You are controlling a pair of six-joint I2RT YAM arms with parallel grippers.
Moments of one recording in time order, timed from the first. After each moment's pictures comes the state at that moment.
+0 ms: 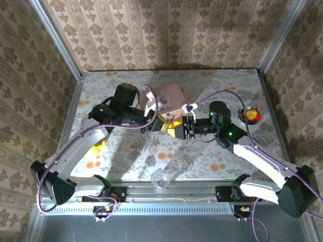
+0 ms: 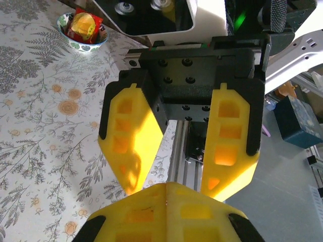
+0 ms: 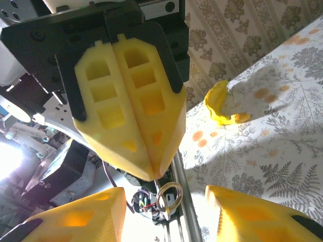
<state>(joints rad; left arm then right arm) -0.67 1.27 1.30 -0.73 0.90 0.11 0.57 1.12 0.80 0.13 -0.89 0.47</state>
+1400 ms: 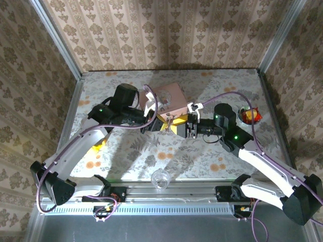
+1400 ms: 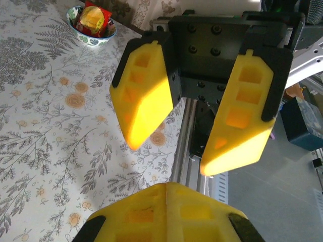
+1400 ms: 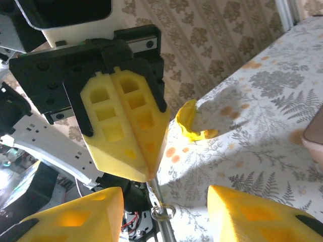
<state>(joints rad) -0.67 1.27 1.30 -0.75 0.87 0.09 0.57 1.03 0.78 0.09 -0.74 0.45</state>
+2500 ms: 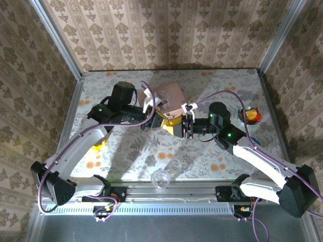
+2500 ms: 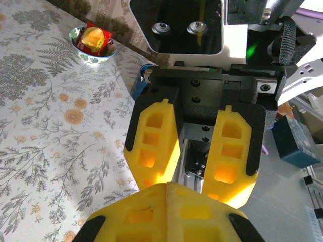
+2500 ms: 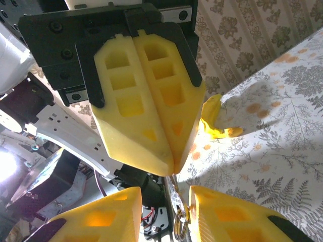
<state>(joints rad) -0.64 1.26 1.28 -0.64 0.92 0.01 0.59 1.11 0.78 0.20 -0.82 0.48</state>
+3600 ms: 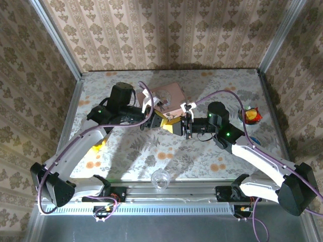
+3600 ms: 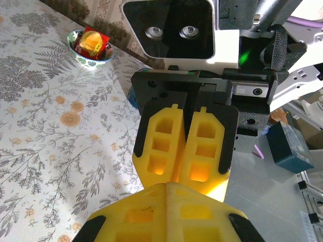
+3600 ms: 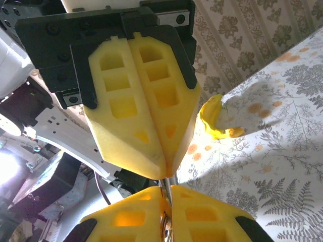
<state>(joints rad) -0.62 1.25 1.24 -0.58 0.95 -0.03 0.59 1.13 0.79 0.23 -0.82 0.49</state>
